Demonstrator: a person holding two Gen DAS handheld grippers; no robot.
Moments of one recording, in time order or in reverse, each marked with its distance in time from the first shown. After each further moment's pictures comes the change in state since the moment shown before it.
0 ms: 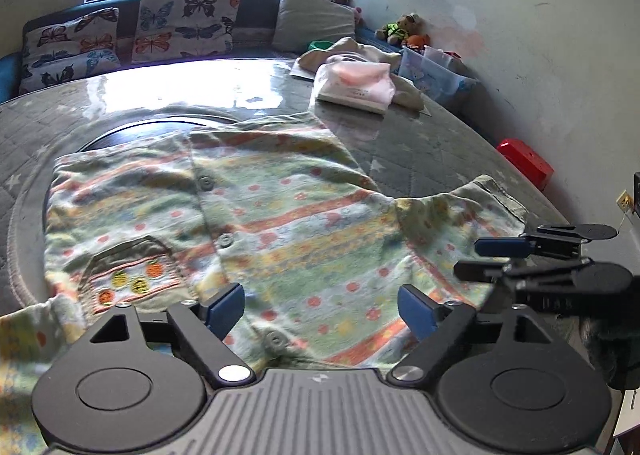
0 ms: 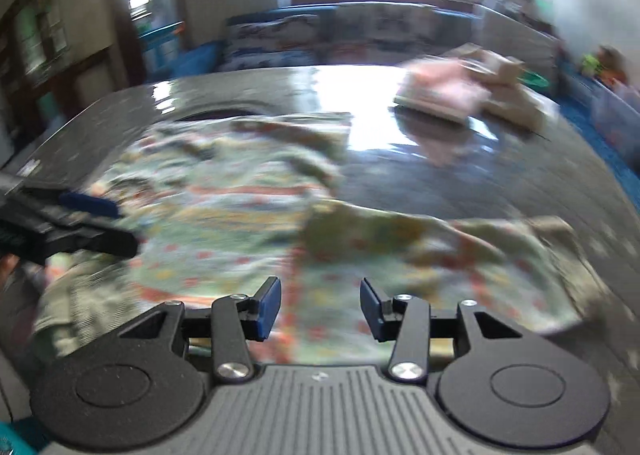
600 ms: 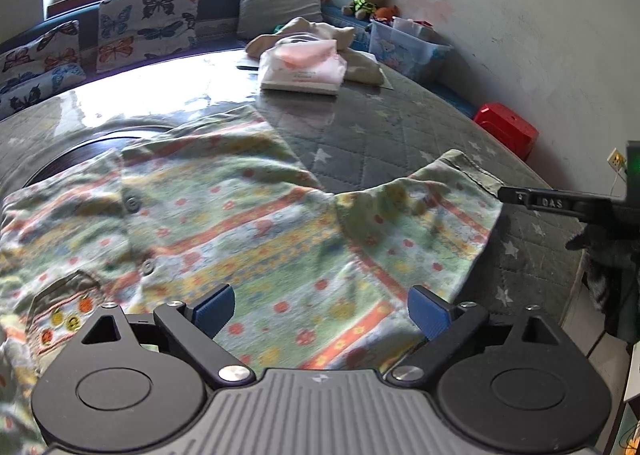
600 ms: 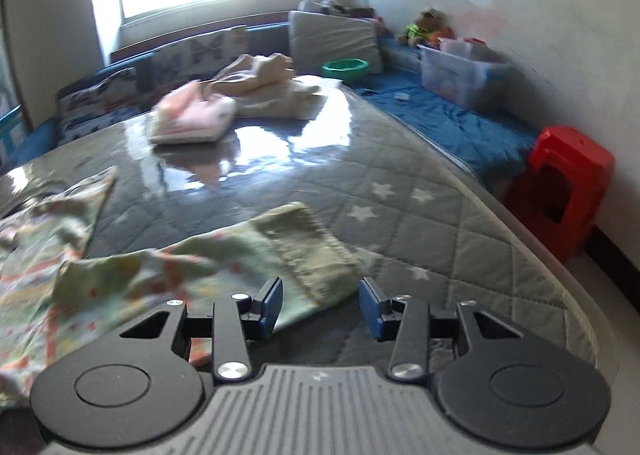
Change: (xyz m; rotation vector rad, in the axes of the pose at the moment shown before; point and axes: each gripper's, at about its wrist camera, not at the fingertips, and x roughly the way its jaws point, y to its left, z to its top) left arm 0.032 -0.052 0.017 0.116 0.060 -0.021; right arm -0.018 -0.134 -0.022 0.321 -0.088 -0.369
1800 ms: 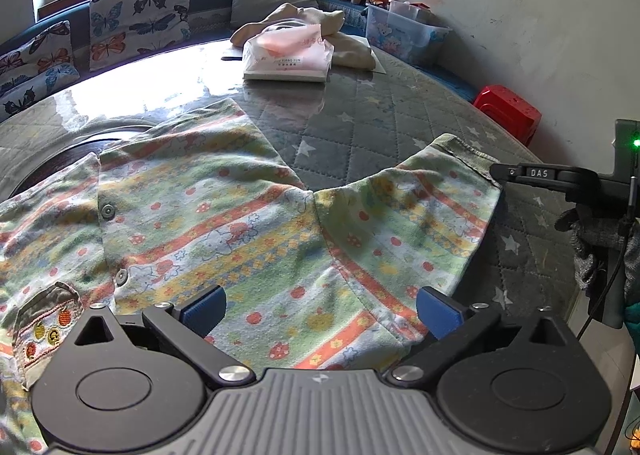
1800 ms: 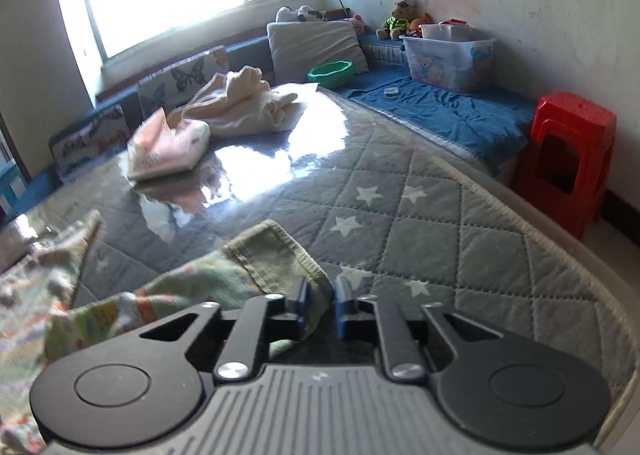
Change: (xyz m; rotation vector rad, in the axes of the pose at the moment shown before) left arm 0.016 -0.016 0.008 0.018 0.046 0.023; right arm 0.019 -0.023 0.000 0.152 -0.043 0.068
